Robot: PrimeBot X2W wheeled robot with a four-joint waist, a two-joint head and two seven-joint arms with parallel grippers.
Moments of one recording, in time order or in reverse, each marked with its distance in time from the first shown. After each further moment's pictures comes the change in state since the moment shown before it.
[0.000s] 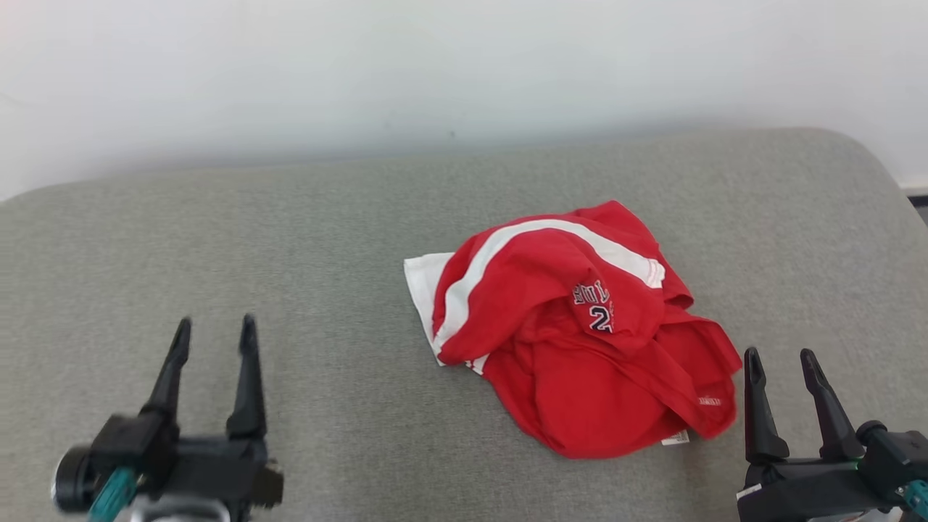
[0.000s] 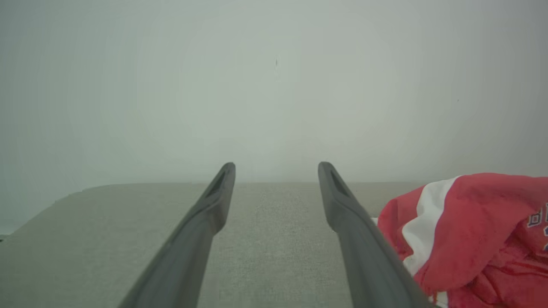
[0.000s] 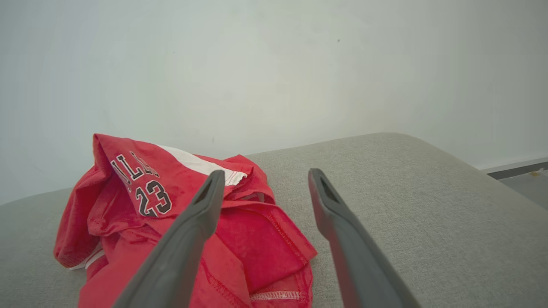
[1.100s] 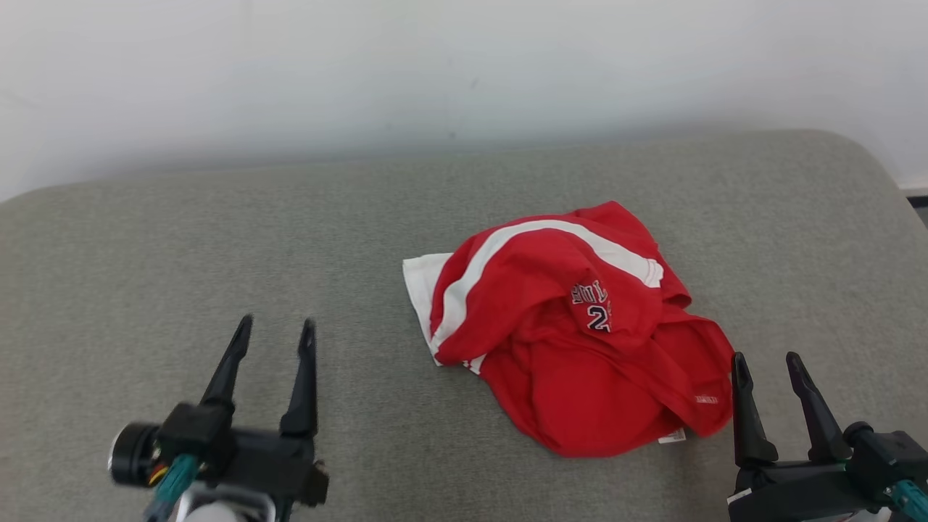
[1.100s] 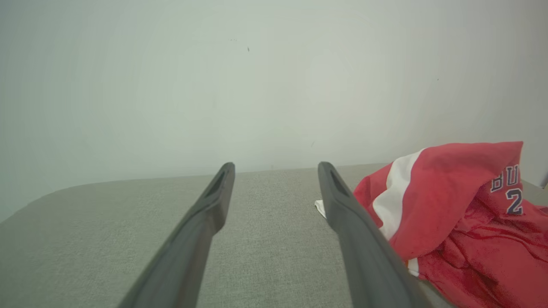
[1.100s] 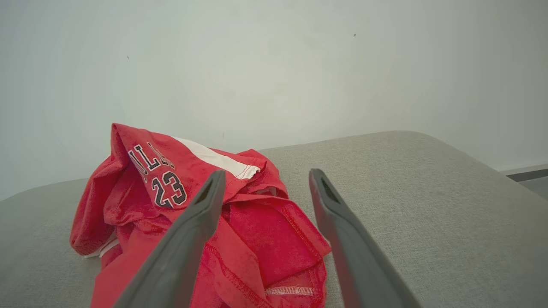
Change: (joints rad) left arm 0.052 -0.111 0.071 0.024 0.167 -0.131 0.000; right arm 0.010 -0.016 0.034 0.011 0.007 0.000 0.000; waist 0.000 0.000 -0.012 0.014
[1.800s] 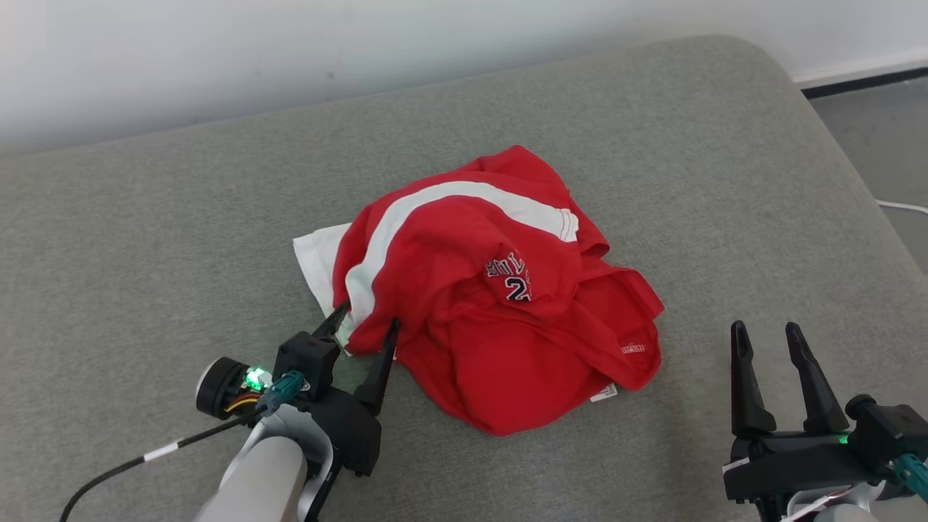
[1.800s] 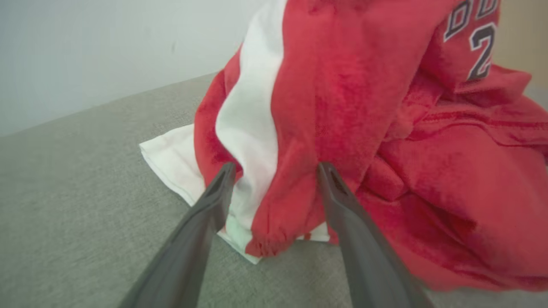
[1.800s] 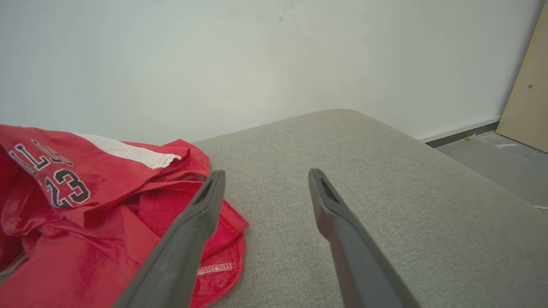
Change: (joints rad) left arm -0.351 0.052 -0.351 0.482 -0.086 -0.017 0.022; right arm -0.063 0.022 -0.007 0.006 0.029 0.000 0.000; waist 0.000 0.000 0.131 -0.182
